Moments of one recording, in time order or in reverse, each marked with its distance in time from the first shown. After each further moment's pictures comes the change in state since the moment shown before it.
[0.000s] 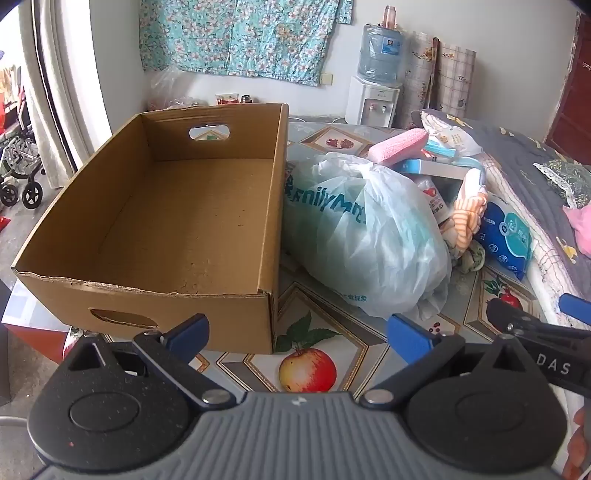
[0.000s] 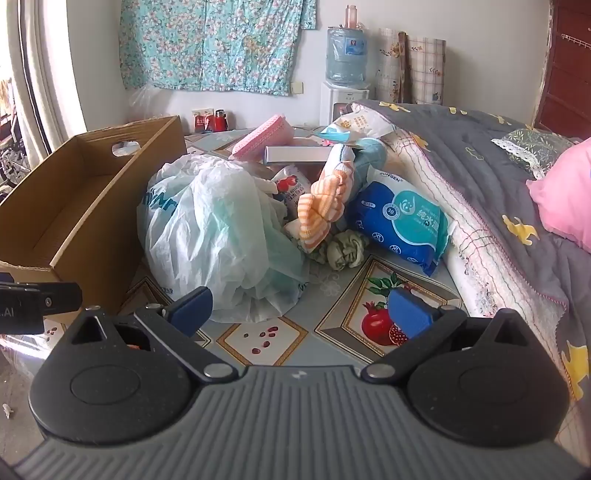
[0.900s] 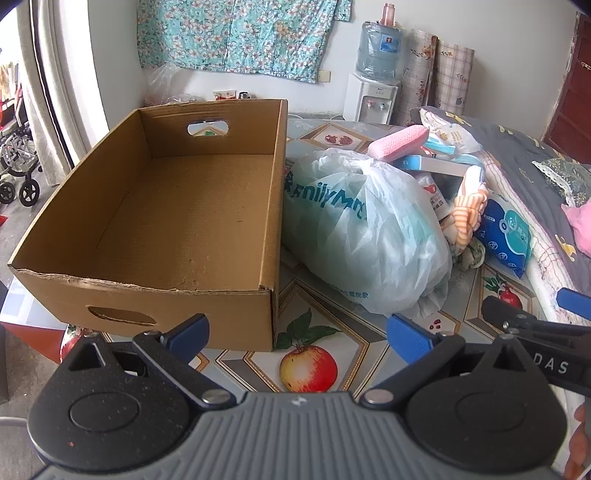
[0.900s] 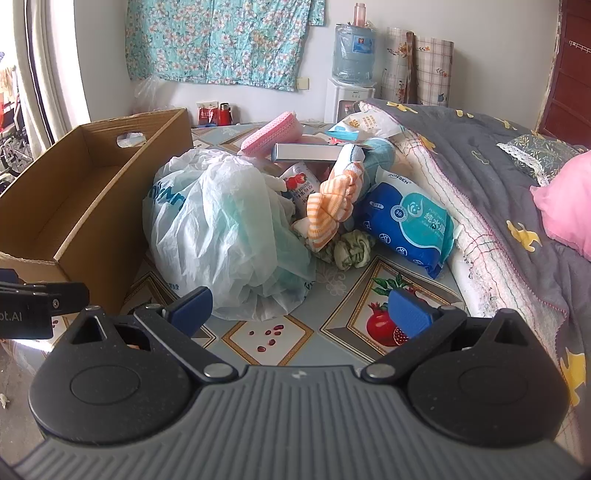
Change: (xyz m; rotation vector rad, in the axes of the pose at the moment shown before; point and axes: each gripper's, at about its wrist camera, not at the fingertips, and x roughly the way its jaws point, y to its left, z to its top) left arm 0.003 0.002 -0.001 -0.002 0.003 -0.015; right arm 0.000 0.009 0.003 -0.029 0.011 0.003
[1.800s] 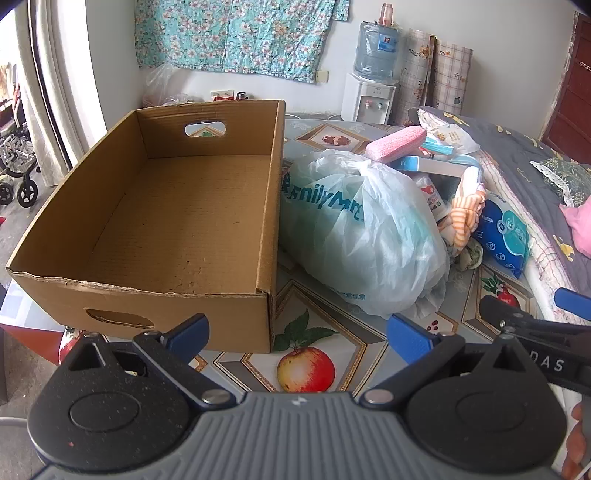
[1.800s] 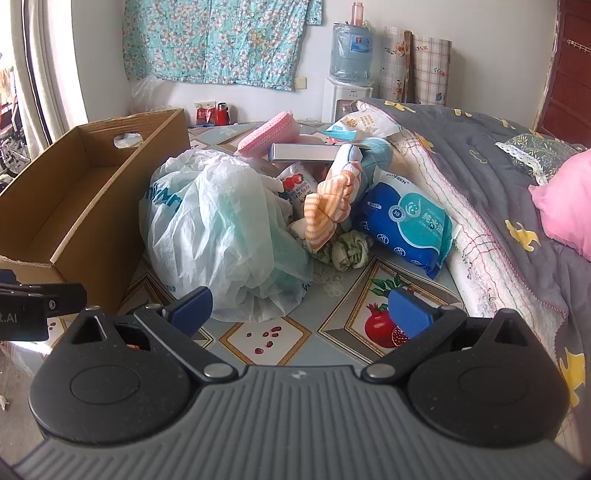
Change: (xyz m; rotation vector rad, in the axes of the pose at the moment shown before) left arm 0.003 -0.001 0.001 -0.002 0.000 -0.008; right arm 0.002 -0.001 0.002 0.003 -0.004 -0.016
